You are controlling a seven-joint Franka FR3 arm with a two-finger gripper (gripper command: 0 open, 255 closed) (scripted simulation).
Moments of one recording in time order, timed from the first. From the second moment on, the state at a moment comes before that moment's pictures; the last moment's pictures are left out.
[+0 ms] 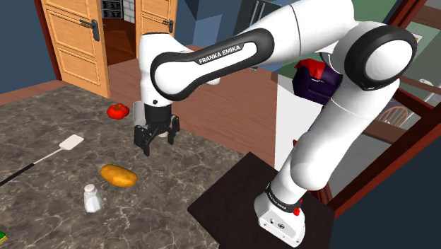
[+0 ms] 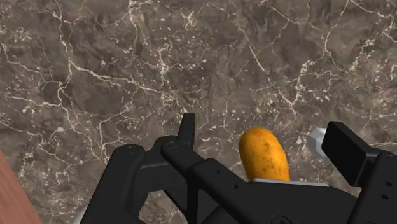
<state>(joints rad) 0.14 -0.02 0.43 -2.20 0.17 2.04 0.46</state>
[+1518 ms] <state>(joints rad) 0.42 0.80 0.38 -1.46 -0.12 2.07 0.80</state>
